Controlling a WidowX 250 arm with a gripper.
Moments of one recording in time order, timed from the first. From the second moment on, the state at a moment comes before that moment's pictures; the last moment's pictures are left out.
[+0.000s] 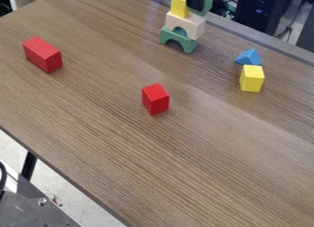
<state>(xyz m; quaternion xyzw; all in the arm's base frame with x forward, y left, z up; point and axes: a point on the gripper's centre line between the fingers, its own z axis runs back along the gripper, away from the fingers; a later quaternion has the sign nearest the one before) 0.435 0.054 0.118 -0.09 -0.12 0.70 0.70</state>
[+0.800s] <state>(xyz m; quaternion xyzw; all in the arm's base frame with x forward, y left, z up) 0.435 0.058 0.109 -0.09 -0.11 0.70 0.70</state>
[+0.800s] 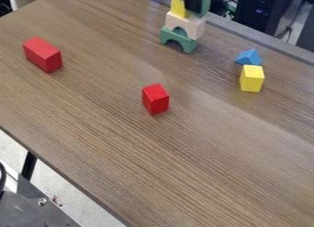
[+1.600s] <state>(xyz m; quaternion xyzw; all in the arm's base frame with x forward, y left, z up) 0.435 0.061 0.108 -0.10 -0.11 0.69 0.71</state>
